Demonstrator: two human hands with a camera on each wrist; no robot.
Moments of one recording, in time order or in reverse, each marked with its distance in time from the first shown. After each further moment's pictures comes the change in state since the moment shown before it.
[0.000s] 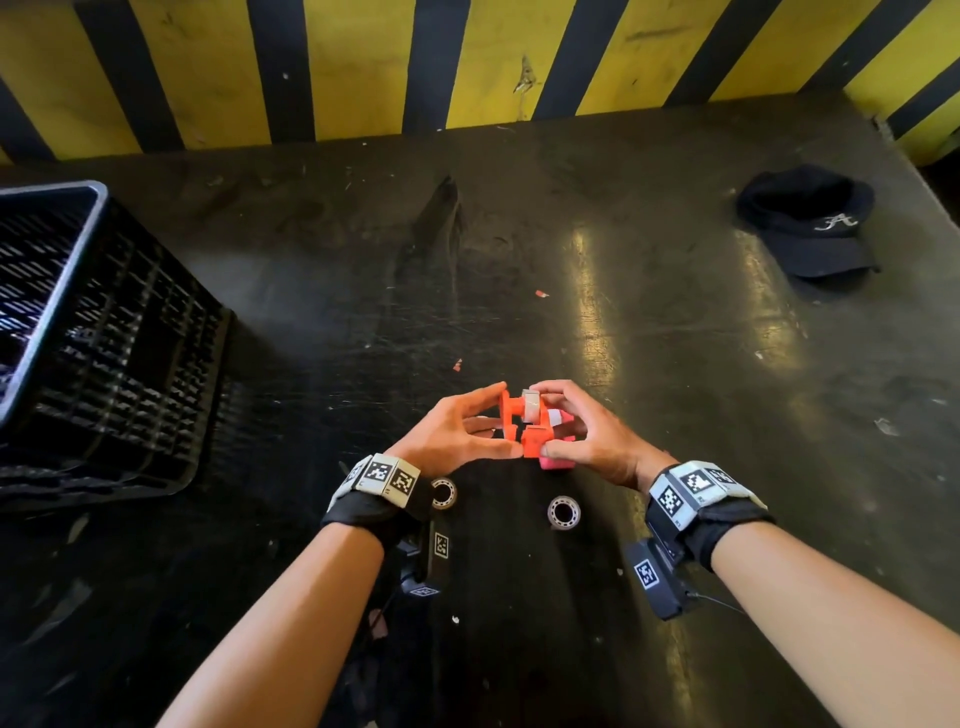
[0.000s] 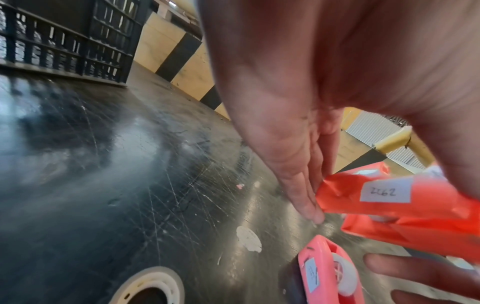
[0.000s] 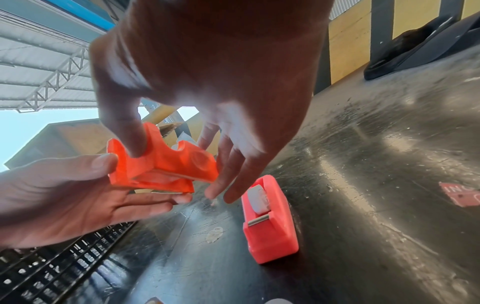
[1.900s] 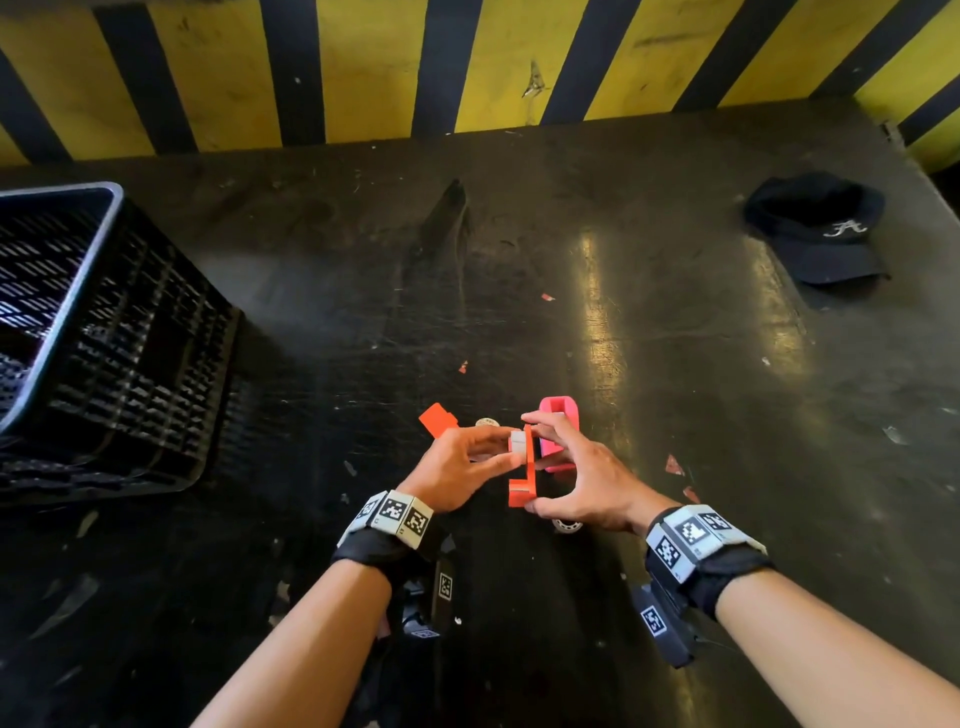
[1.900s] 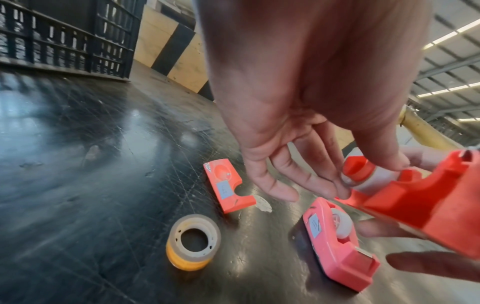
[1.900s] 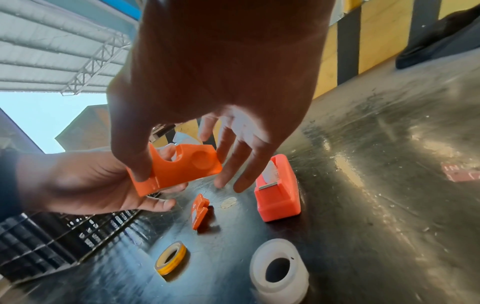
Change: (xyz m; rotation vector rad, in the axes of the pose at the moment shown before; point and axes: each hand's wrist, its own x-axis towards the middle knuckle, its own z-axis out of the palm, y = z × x) left_hand -0.010 -0.033 0.022 0.074 0.124 0.085; right_hand -0.011 0.027 0.026 -0.221 -0.071 -0.086
